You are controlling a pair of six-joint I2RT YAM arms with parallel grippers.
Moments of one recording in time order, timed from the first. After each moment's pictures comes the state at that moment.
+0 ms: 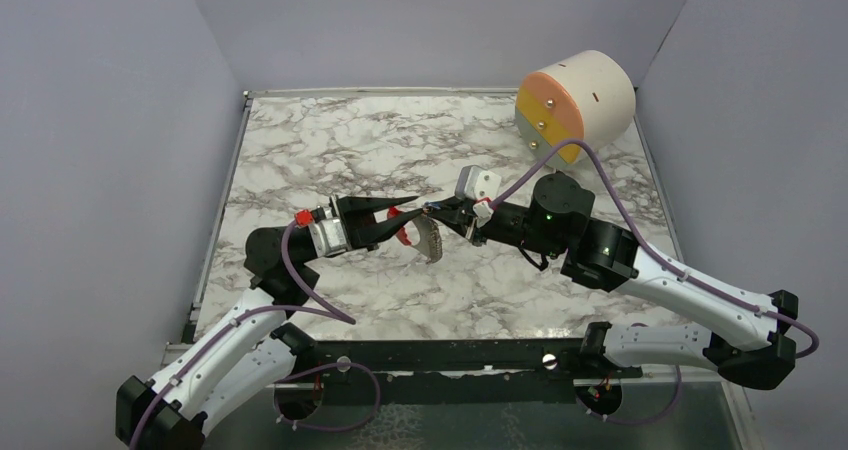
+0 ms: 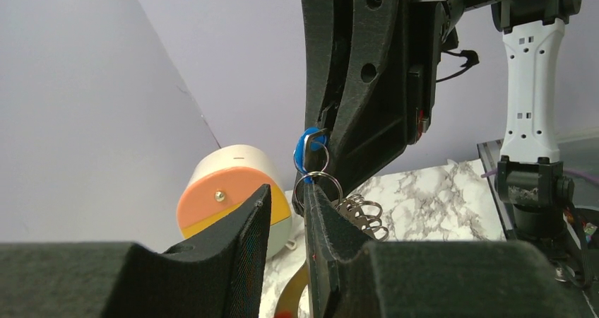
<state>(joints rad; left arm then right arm) -0.59 0.75 0.56 0.79 0.73 -0.02 1.11 1.07 1.17 -0.16 -0.10 -0.32</state>
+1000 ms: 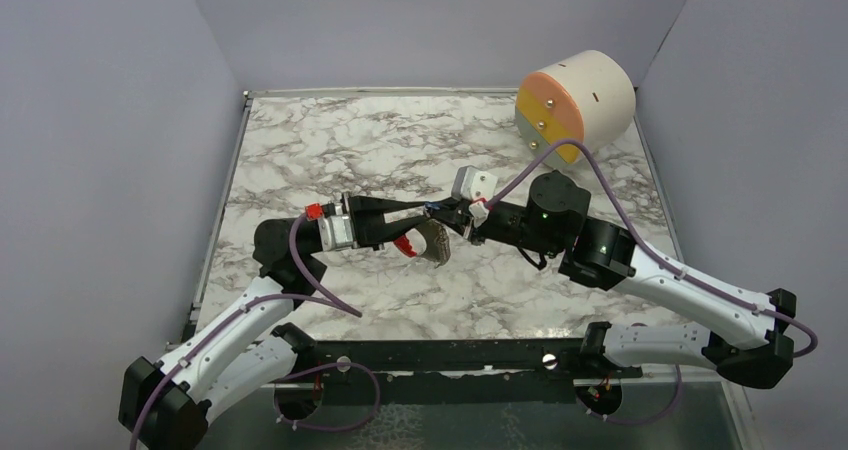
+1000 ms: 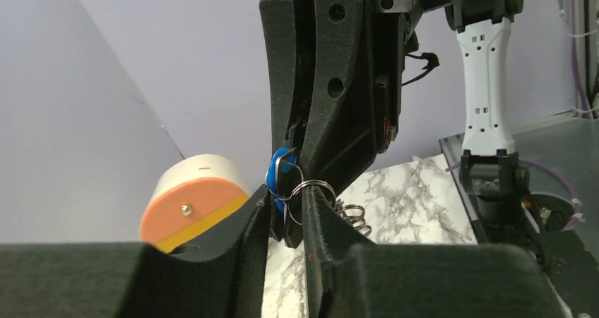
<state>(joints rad) -0.60 0.84 0.58 0.88 0.85 -0.06 1.11 1.08 1.17 -0.16 -0.11 -0.32</state>
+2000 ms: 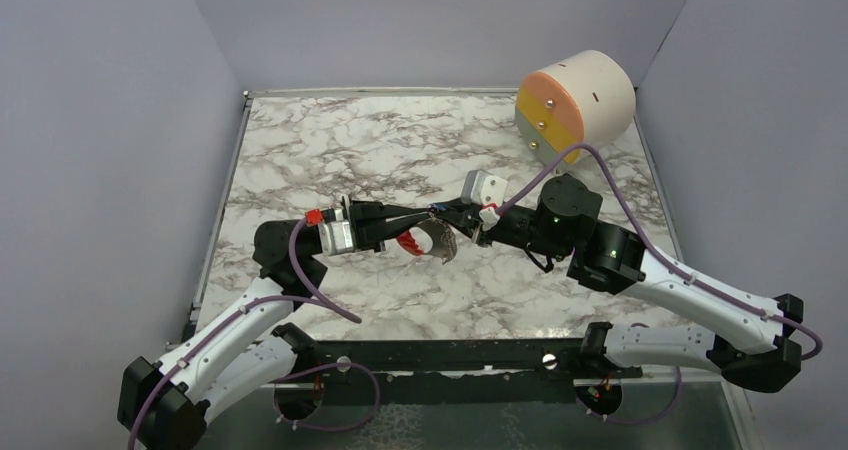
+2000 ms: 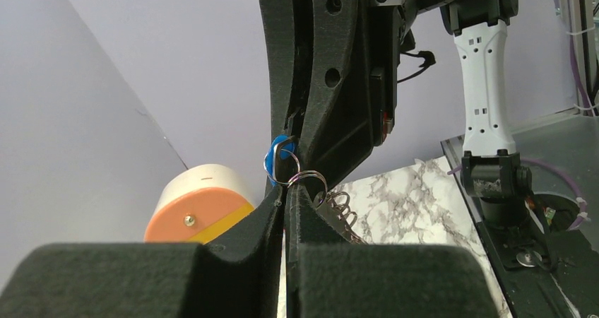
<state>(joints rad) -0.62 0.84 0.59 0.89 0.84 -0.04 1.11 1.04 1.16 -0.17 -0.10 -0.35</state>
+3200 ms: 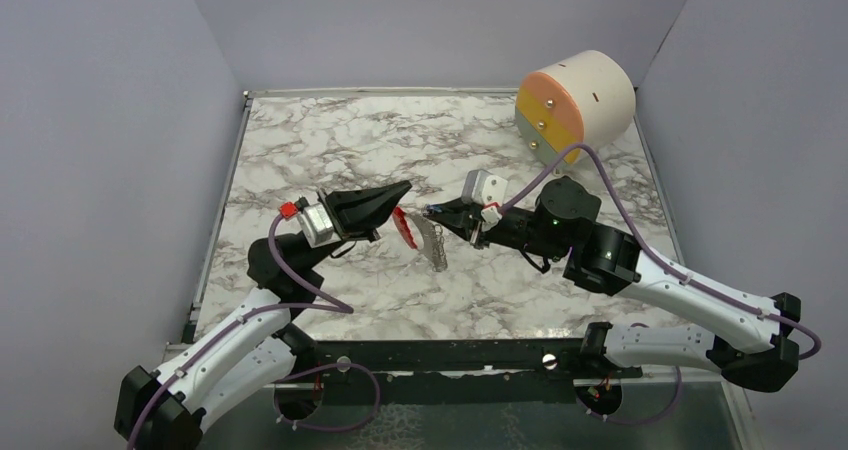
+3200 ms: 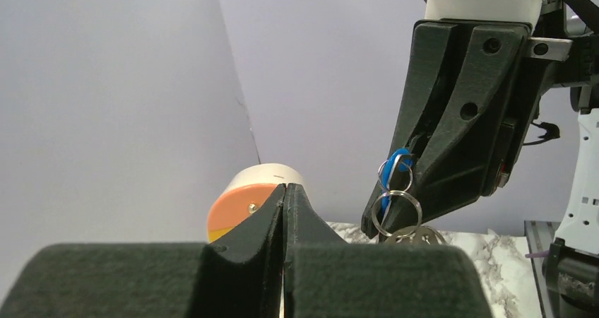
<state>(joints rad) -0.62 0.75 0.50 0.95 0.46 -0.11 1.11 1.04 1.13 -0.11 -0.12 -0.31</state>
